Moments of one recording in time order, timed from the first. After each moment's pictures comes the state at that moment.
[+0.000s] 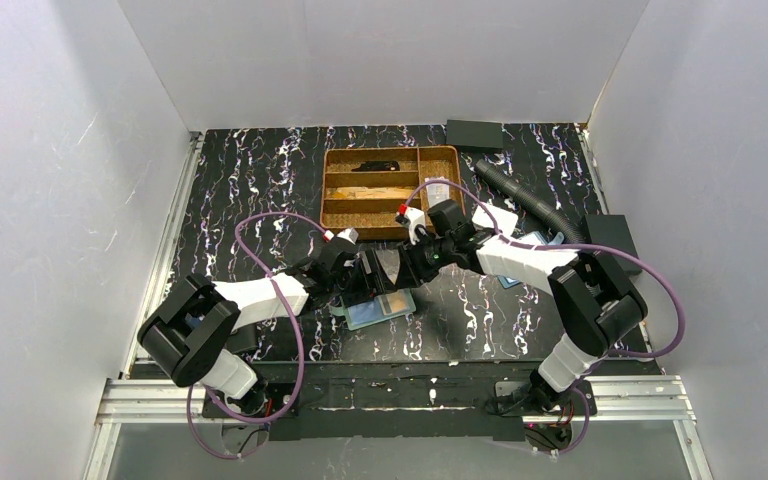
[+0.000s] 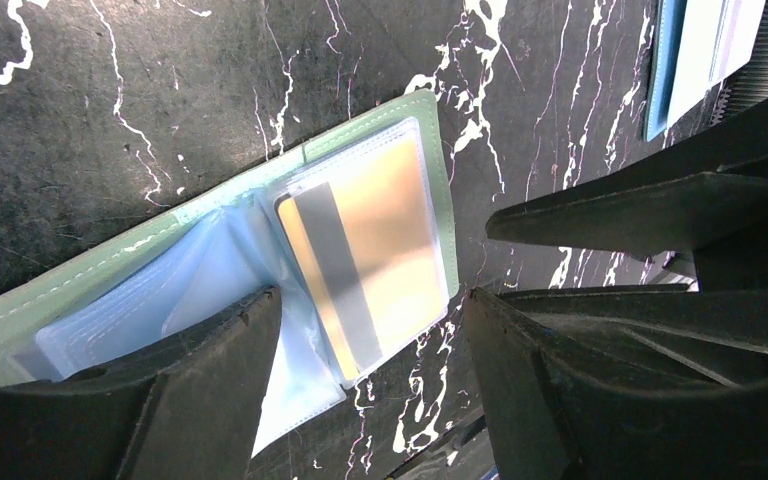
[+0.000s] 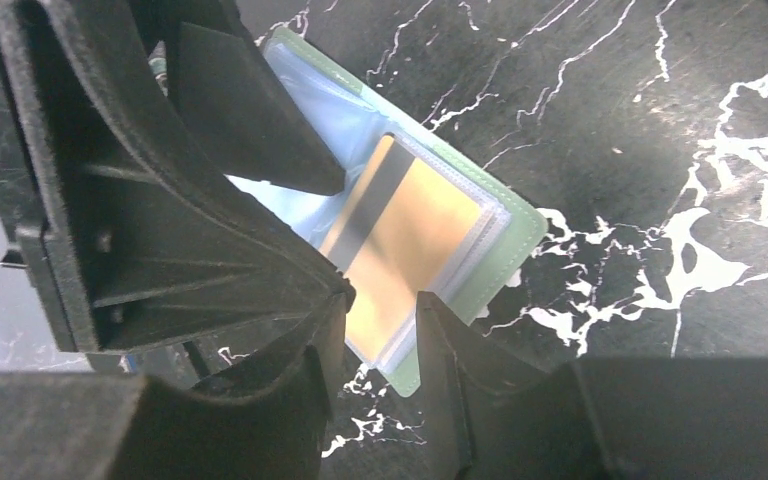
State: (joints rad) left arm -0.73 1.49 0.61 0.09 0.12 -0.96; right arm 0.67 1.63 0.92 -0.14 -0.58 0.12
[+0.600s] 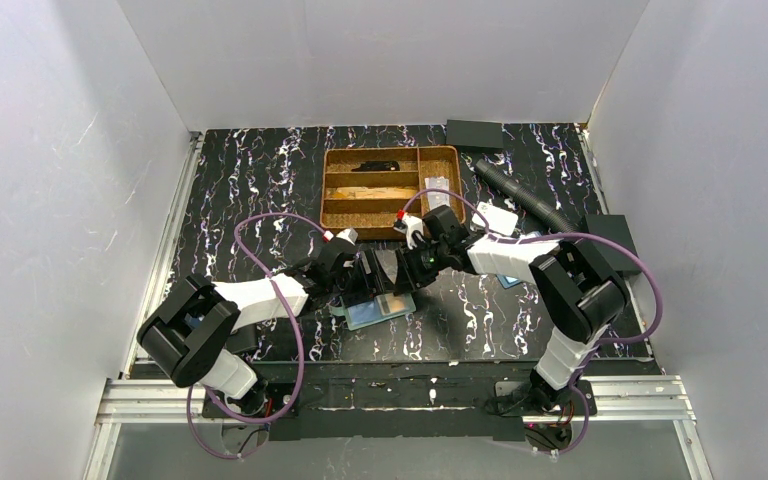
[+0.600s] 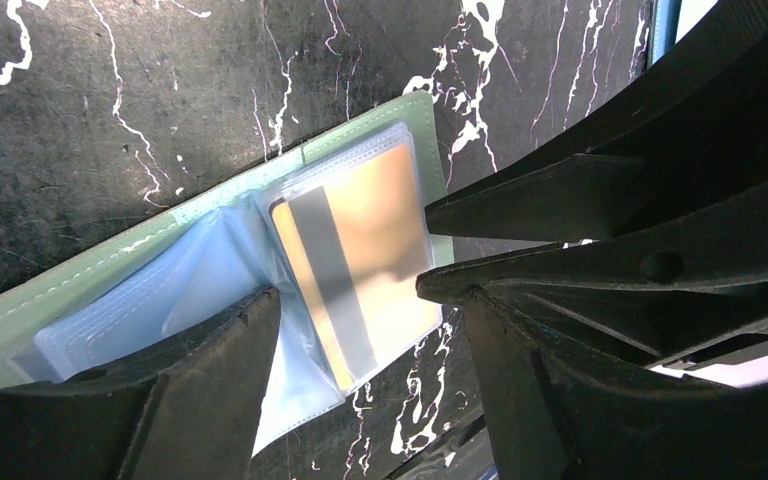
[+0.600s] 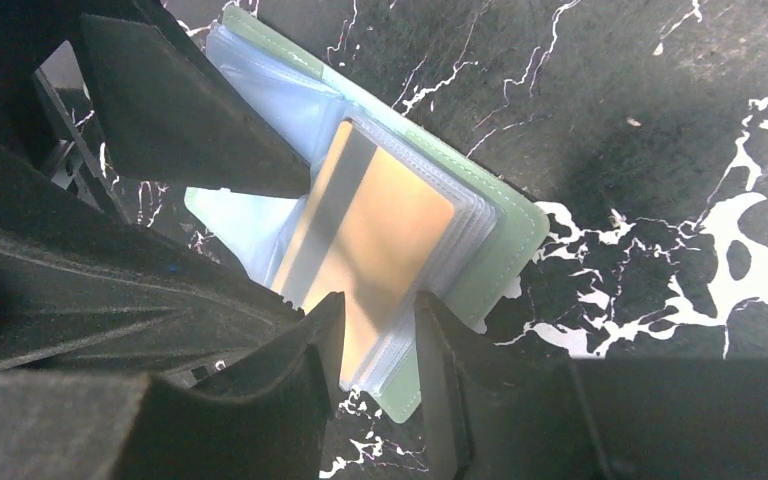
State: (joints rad) left arm -0.73 1.49 0.60 0.11 0.12 -0.96; right arm 0.67 1.73 0.92 -0.11 -0.59 0.20
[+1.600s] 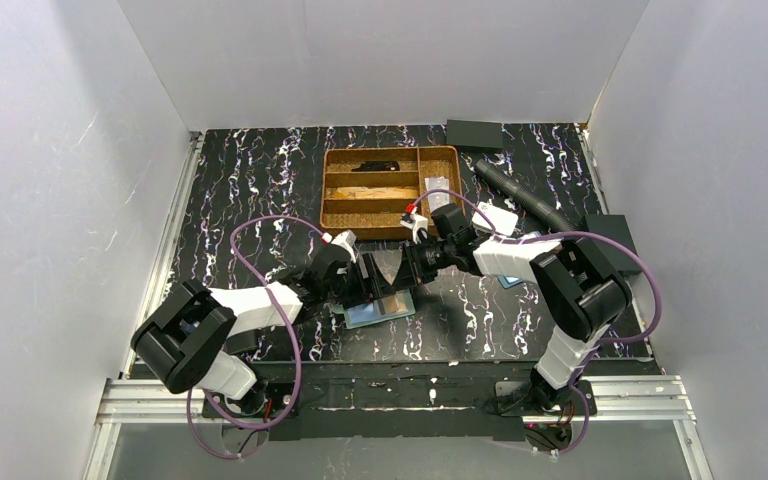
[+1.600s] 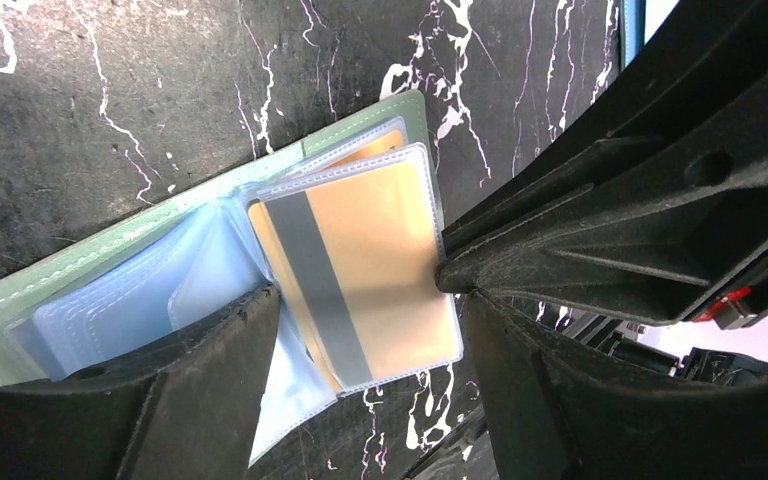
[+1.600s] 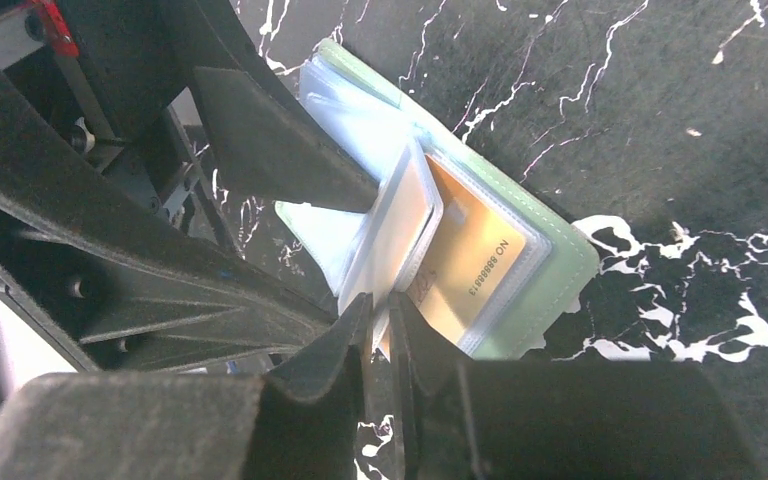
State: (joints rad) left arm -0.73 1.45 0.52 0.21 0.15 -0.92; right arm 0.63 1.73 0.87 0.05 -0.76 0.38
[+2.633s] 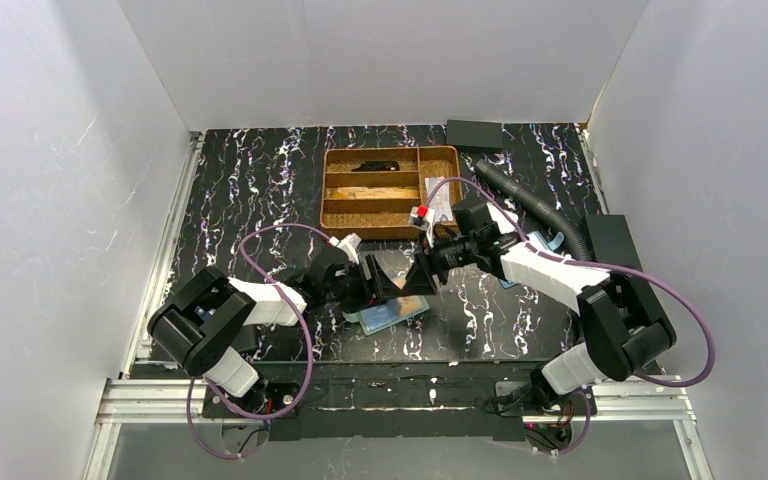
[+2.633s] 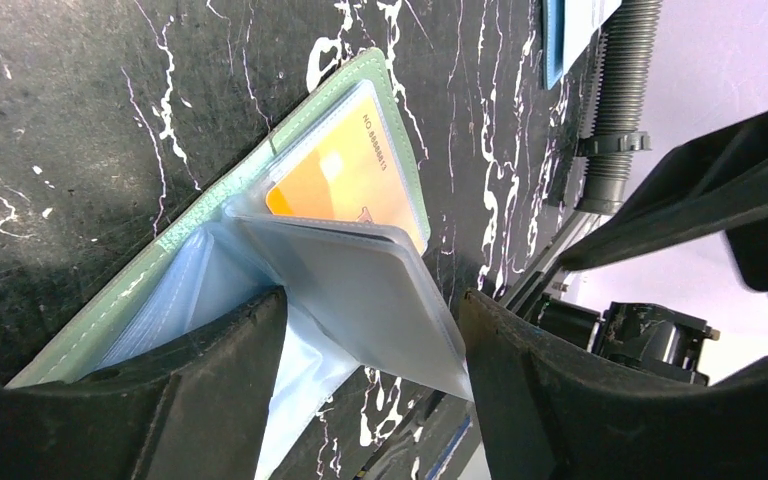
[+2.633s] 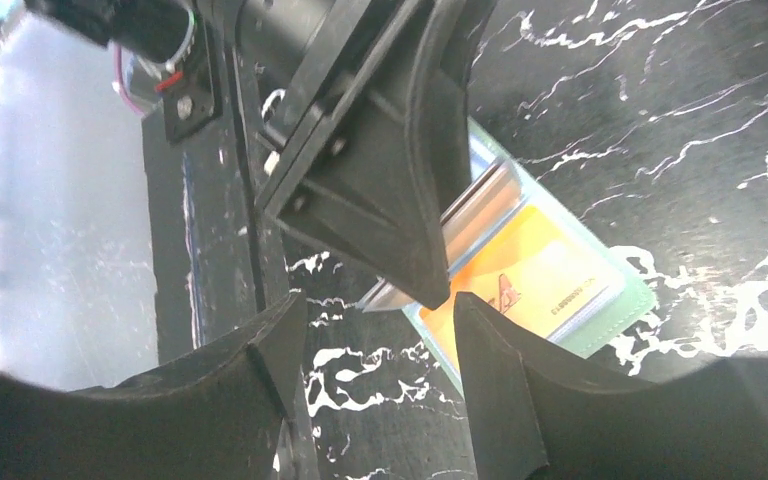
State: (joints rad) left arm -0.70 1.55 0.47 0.46 0.31 -0.99; right arm 0.58 1.47 0.83 -0.08 -0.92 -0.03
